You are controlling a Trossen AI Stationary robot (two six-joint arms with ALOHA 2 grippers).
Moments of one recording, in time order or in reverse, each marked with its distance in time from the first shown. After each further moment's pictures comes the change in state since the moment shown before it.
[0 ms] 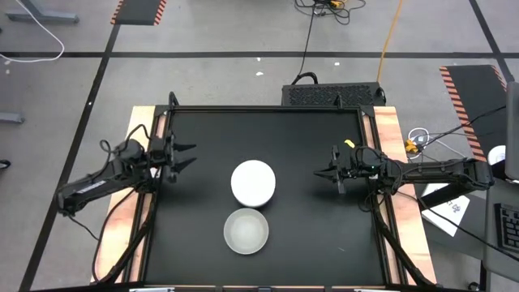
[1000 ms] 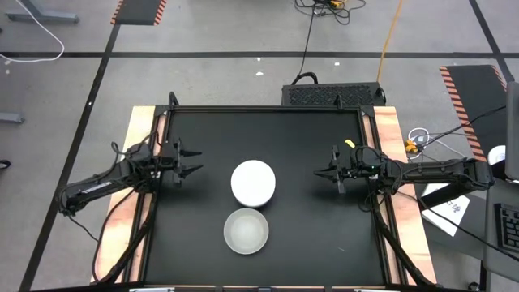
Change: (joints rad) left arm -0.008 -0.011 -0.114 -0.007 0.032 0.090; right arm 0.000 0.000 -0.001 0.000 0.000 0.017
